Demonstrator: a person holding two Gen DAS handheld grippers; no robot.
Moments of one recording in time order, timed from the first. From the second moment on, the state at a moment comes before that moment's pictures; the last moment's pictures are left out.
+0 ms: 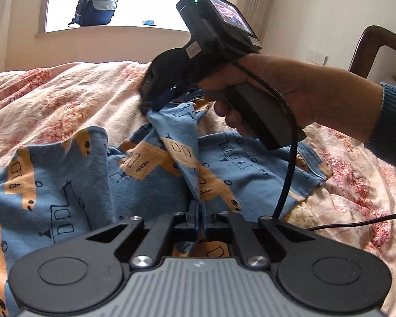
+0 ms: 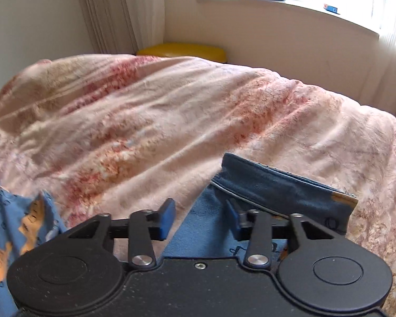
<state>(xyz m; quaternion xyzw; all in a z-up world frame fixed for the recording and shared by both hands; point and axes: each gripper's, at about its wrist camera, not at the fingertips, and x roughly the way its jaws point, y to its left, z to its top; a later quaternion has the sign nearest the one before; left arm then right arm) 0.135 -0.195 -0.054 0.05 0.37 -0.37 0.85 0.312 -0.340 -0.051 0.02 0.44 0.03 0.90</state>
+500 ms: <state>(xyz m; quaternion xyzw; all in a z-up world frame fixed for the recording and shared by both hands) 0.113 -0.189 -0.038 0.13 0.30 -0.41 0.85 0.109 -0.461 0.009 0.23 0.22 -0.03 0.95</state>
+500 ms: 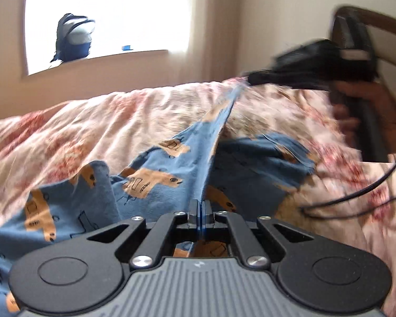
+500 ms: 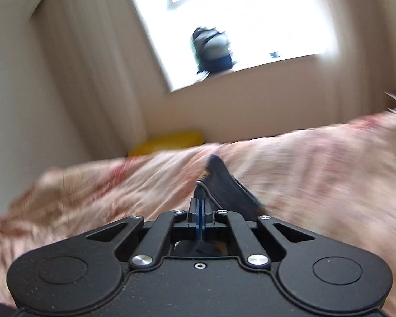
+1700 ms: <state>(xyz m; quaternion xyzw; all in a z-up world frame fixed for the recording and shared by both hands) 0.089 -0.202 -0.060 0.24 0.32 -0.37 0.84 0.060 -0.516 -0.058 0.35 0.24 -0.11 0.90</state>
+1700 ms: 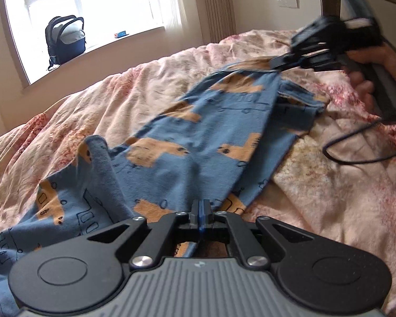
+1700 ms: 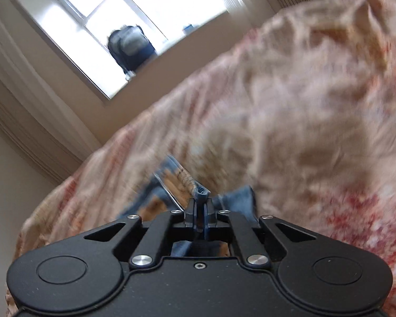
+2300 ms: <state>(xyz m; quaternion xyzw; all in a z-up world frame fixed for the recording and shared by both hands) 0.095 -0.192 -0.074 0.25 0.33 -0.35 0.84 -0.023 -0.496 -0.081 0.31 0.26 -0.18 0.89</state>
